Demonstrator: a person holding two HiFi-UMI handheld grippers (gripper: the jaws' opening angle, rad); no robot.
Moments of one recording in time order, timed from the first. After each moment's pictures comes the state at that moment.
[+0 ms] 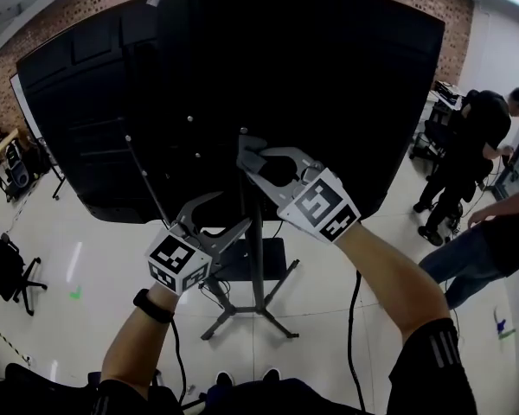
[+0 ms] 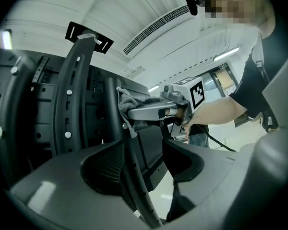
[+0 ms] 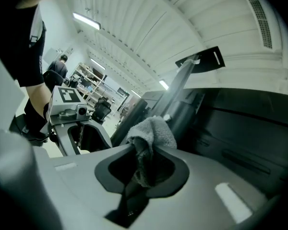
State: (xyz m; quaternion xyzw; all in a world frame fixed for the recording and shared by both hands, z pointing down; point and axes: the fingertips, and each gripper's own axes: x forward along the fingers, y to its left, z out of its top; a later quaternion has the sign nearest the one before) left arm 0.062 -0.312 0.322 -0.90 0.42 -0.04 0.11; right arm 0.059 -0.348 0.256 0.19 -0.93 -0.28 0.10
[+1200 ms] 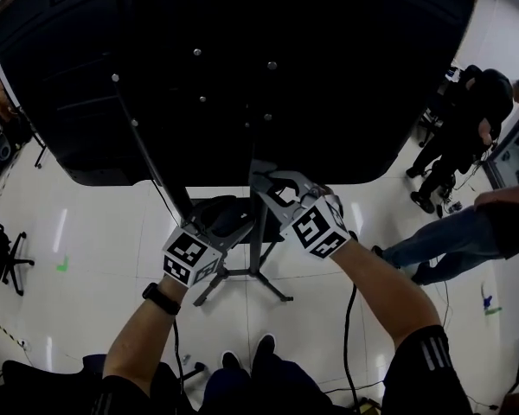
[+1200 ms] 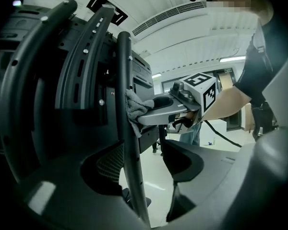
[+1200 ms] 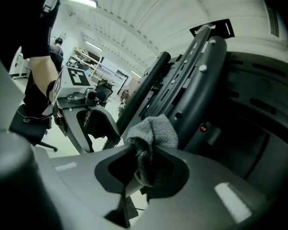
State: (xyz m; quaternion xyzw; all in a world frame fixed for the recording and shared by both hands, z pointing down) left arm 0.039 -0.308 0.489 -0.92 0.39 -0.08 0.00; right arm 0.047 -0.344 0.448 0.23 -0.92 -0.24 0.21
